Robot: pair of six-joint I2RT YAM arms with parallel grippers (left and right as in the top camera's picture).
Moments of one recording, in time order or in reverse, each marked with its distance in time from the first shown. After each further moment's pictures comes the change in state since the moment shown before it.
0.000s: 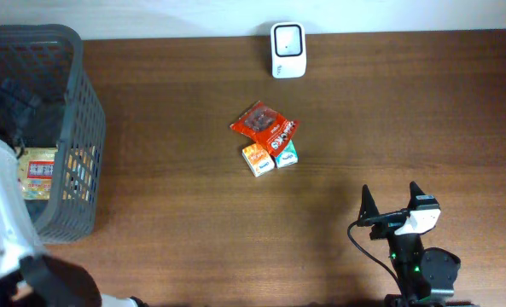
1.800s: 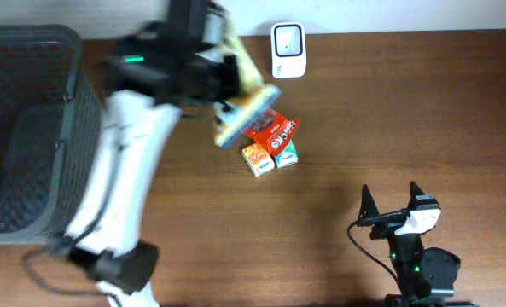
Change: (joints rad) left arm -0.933 0.253 0.653 -0.518 0.299 0.077; right arm 0.000 0.000 0.000 0.000 0.000 0.000
